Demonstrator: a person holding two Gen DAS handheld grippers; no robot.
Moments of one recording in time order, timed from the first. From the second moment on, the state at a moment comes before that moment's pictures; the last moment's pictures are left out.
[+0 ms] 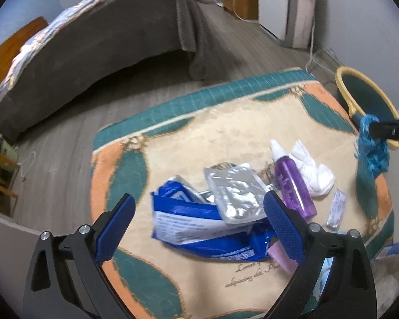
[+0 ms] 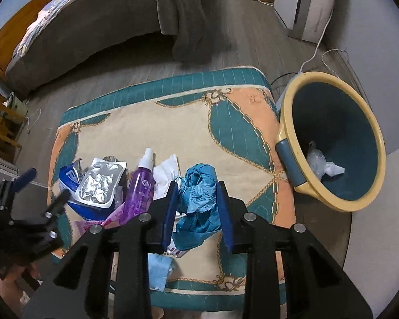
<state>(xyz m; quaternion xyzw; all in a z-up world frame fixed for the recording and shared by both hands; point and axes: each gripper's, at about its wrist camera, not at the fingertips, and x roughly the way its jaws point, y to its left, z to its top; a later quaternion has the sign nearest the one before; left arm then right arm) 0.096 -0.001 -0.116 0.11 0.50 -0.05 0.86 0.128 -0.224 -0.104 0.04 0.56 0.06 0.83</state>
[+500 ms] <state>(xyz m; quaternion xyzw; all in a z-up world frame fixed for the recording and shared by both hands) 0.127 -0.041 -0.172 0.10 0.56 -0.08 0.82 0.140 -0.236 -0.114 0.06 0.57 0.08 0.82</state>
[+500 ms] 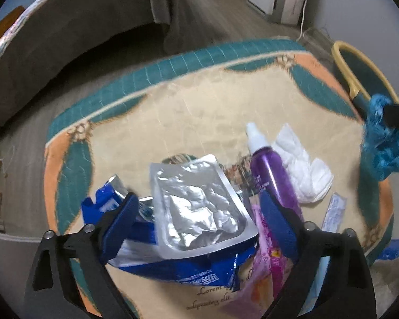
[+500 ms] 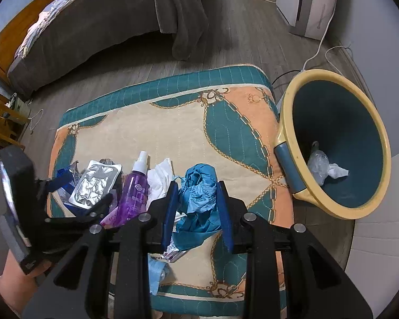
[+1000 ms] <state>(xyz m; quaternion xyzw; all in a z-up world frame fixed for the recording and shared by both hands) 0.127 -0.043 -0.182 0.09 0.57 -0.08 0.81 0.143 -0.236 -0.113 0.06 0.57 0.09 0.82</state>
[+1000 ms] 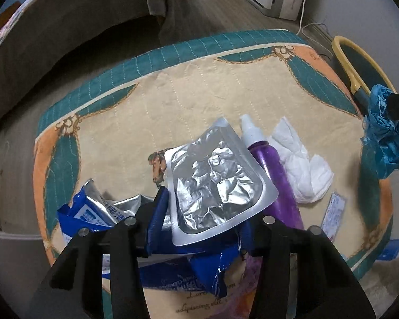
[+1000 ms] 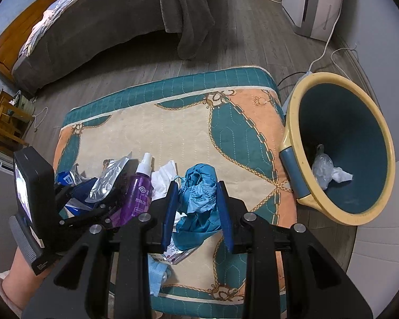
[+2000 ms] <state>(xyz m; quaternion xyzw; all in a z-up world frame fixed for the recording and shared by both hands) 0.124 -0.079 -0.154 0.18 0.48 -0.13 0.85 0.143 -0.230 -0.115 0.05 0.57 0.10 0.81</state>
